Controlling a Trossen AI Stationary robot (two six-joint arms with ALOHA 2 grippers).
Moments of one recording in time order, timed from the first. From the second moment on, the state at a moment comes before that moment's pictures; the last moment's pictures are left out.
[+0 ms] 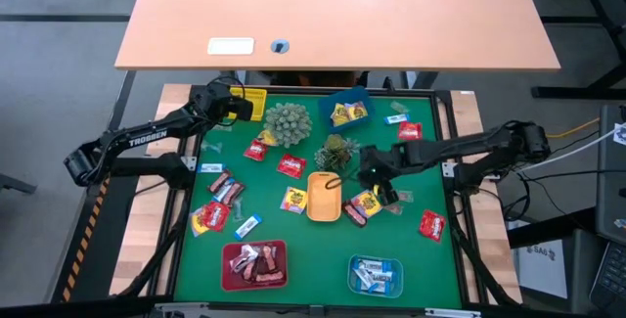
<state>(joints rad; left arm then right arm) 0.75 1.03 0.51 -0.12 -0.50 -0.36 0.04 1.42 0.88 -0.62 0.00 -0.40</state>
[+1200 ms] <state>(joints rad) 0.75 1.03 0.51 -0.12 -0.46 -0.37 0.05 1.57 0.76 -0.35 0.15 -0.48</state>
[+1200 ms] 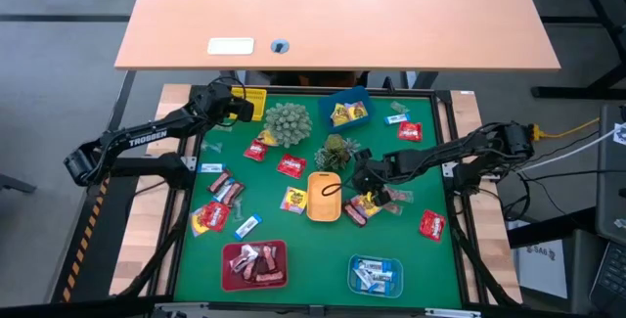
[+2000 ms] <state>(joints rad) 0.74 1.03 0.51 -0.06 -0.13 -0.29 0.05 1.47 0.84 -0.50 0.15 -0.43</state>
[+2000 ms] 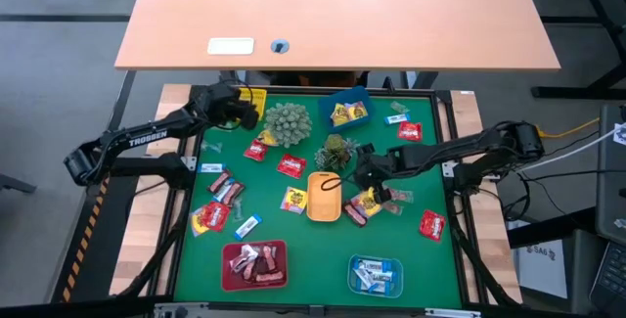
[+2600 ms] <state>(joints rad) 0.50 1.03 0.51 0.37 0.32 -0.23 0.05 1.44 1.20 -0.52 0.15 -0.42</state>
